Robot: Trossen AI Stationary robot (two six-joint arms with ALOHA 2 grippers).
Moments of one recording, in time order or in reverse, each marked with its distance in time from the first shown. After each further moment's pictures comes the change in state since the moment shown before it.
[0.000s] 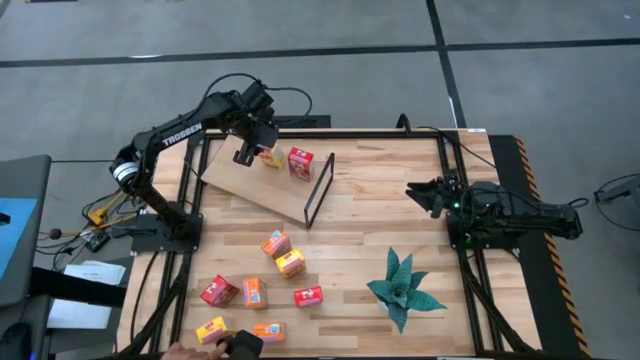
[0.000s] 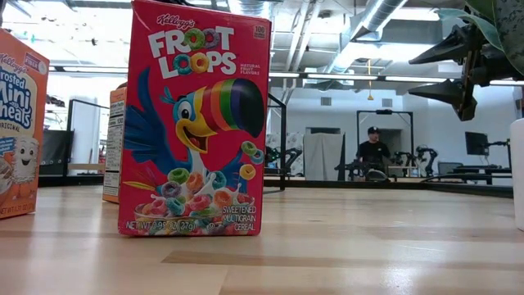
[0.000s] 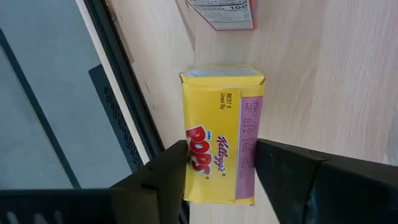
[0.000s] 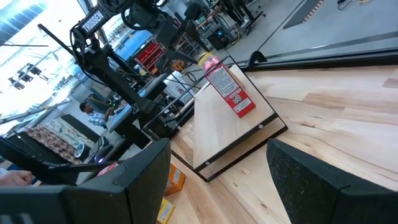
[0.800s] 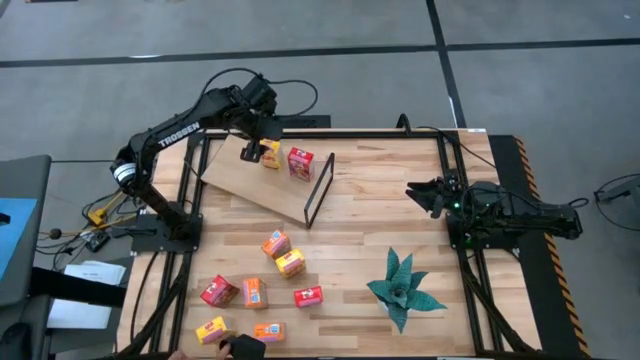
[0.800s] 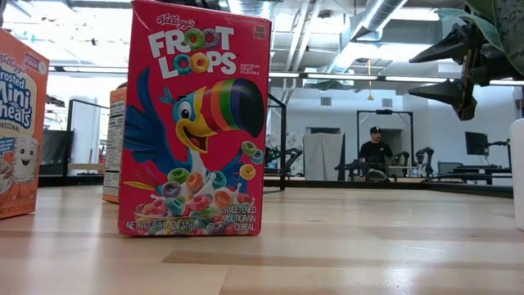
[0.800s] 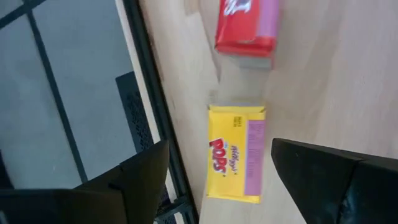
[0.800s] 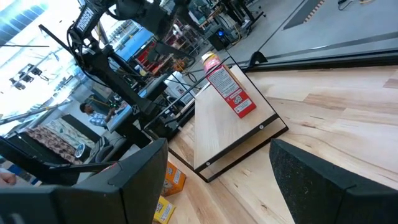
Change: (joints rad) left arm -0.057 -0.001 0.131 -0.037 -0.018 -0.134; right arm 0.000 0.000 0.000 0.000 0.000 0.000
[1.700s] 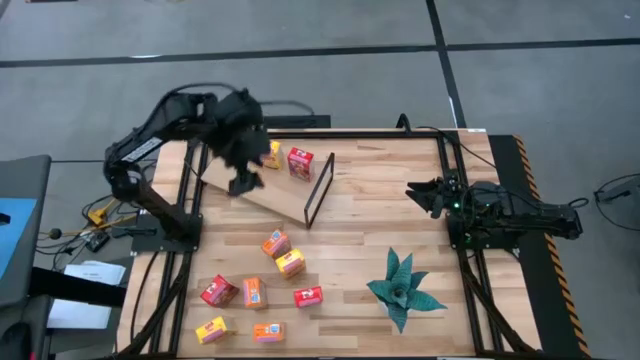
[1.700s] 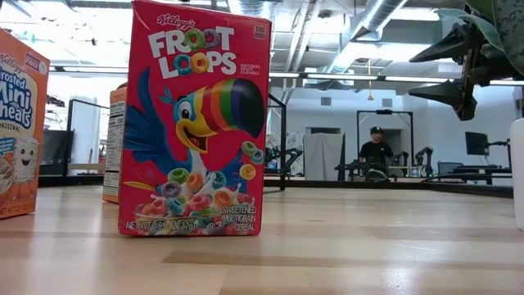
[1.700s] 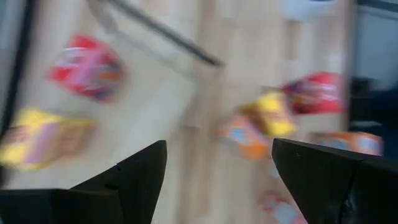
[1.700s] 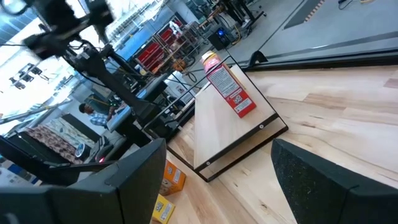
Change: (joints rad) left arm -0.431 -0.042 0.512 -0.527 0.219 -0.940; right arm 0.000 0.000 0.000 -0.002 -0.002 0.000
